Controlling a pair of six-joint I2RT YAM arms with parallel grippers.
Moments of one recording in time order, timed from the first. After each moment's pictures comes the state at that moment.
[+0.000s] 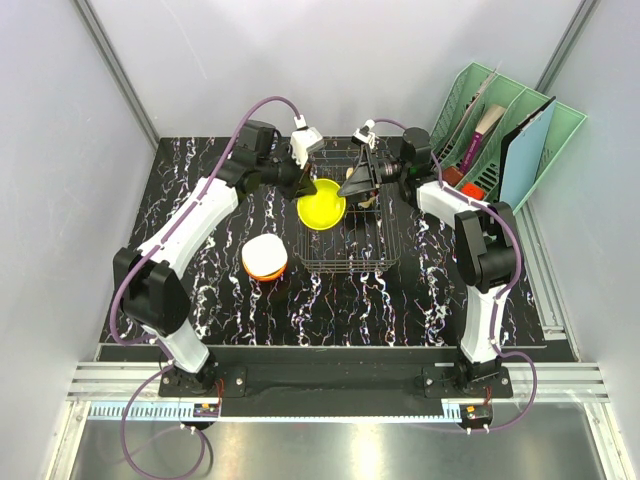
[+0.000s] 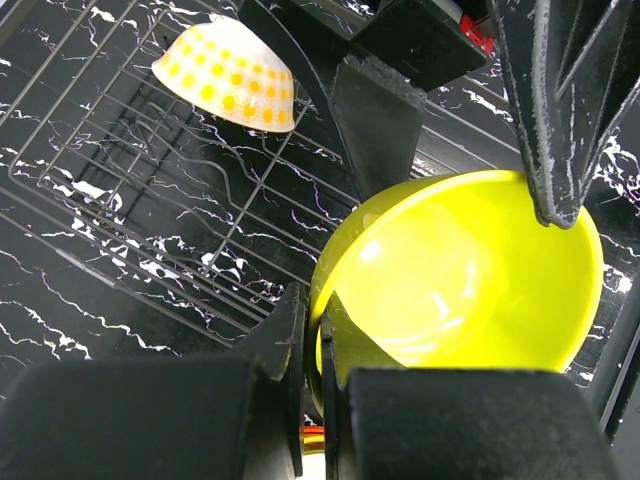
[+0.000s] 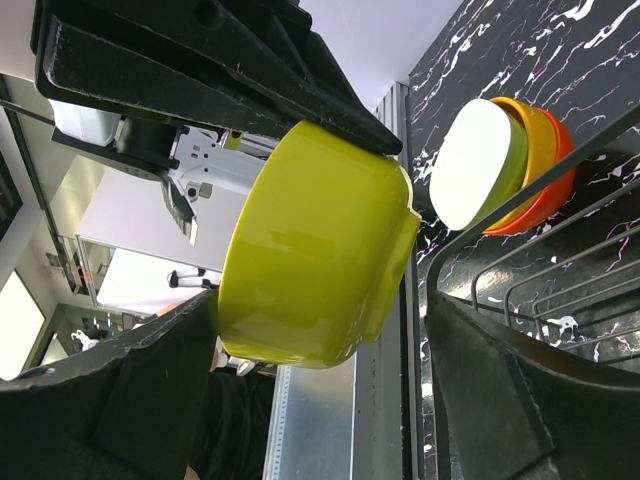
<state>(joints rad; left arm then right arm) -0.42 1.67 1.59 -0.57 0.58 0.29 0.30 2.04 1.45 0.59 -1.48 1.10</state>
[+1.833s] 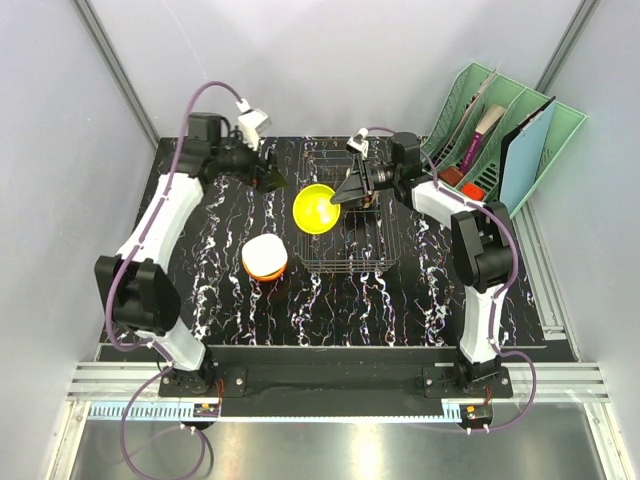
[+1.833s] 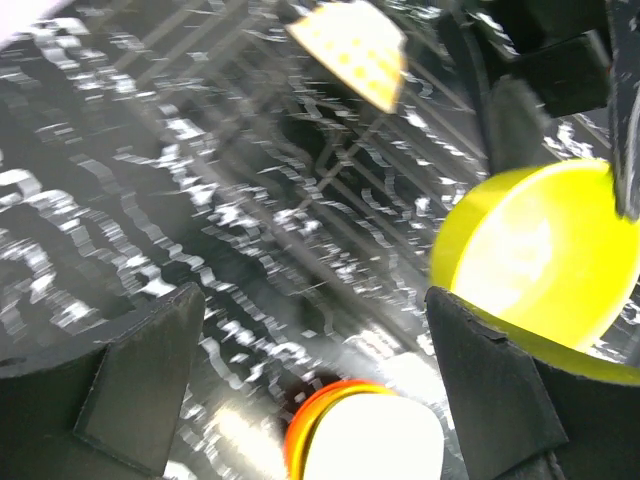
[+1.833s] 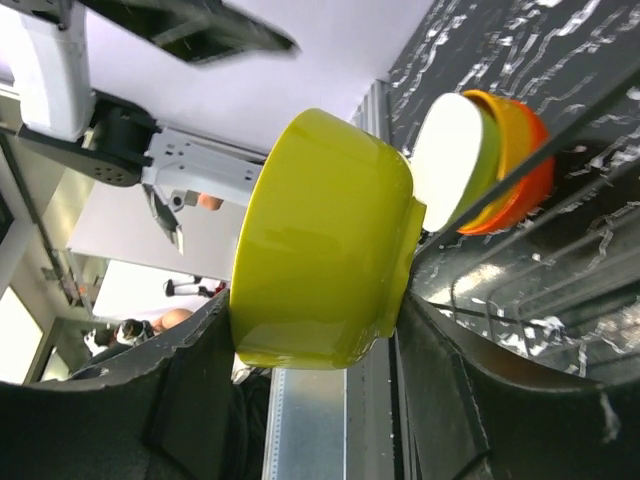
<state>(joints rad) -0.19 1.66 1.58 -0.57 0.67 0.23 0.33 2.05 1.46 0.39 -1.43 0.92</state>
